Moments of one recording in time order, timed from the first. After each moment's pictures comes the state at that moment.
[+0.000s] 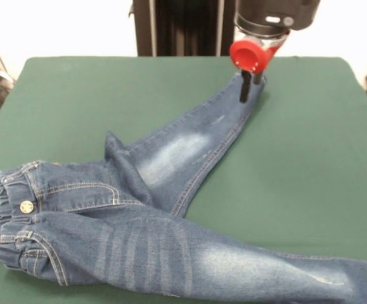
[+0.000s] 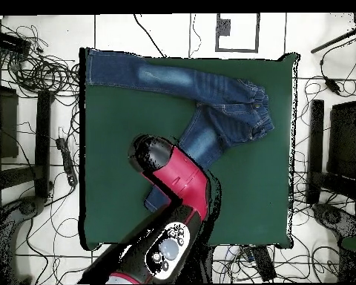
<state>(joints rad) 0.33 -0.36 -0.59 1.64 0.86 0.70 3.12</state>
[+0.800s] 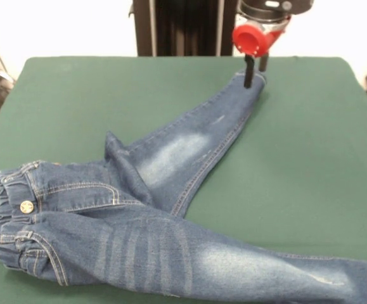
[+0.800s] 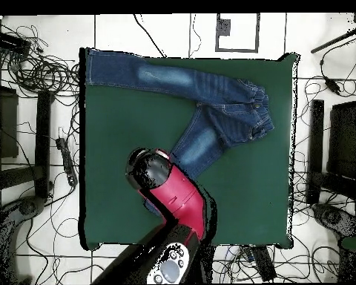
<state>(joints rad) 0.34 -0.45 -0.53 1.79 0.90 0.61 3.12</state>
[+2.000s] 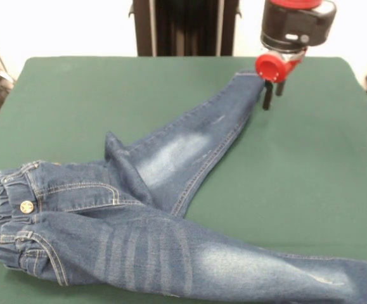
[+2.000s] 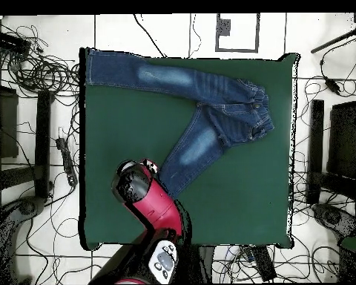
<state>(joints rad) 0.30 -0.48 -0.27 1.96 0.97 0.28 3.12</state>
